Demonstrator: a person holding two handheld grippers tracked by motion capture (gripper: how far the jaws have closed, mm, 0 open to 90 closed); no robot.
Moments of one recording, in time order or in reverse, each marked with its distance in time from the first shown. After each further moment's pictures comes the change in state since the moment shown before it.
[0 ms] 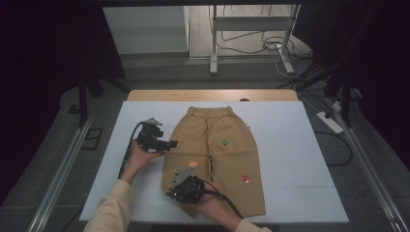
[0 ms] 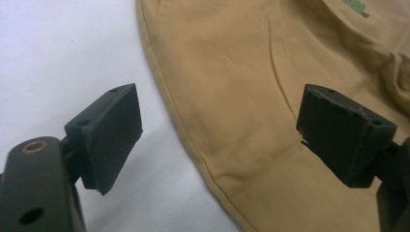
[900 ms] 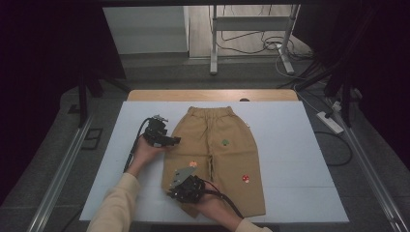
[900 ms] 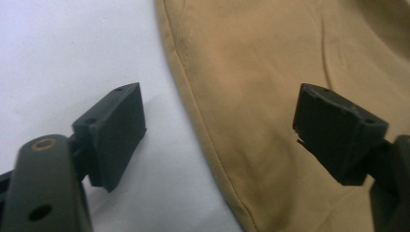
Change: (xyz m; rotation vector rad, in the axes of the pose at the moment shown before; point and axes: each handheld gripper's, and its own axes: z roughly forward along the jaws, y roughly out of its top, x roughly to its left) left arm 0.016 0.012 0.034 0.069 0.025 -0.011; right arm 0.000 -0.001 -0.002 -0.001 0.002 0.005
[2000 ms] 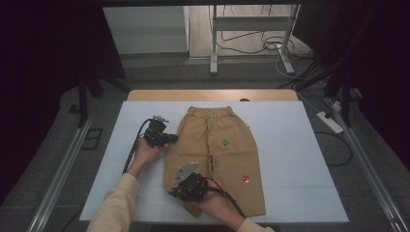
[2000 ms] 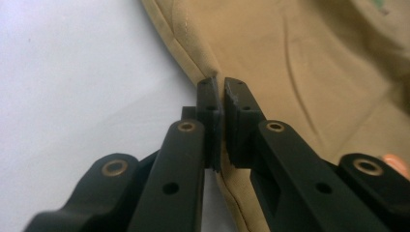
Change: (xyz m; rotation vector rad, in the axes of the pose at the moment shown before) left arm -0.005 0.000 -0.006 -0.015 -0.102 -0.013; right arm -0.006 0.000 -0.010 -0.004 0.030 0.038
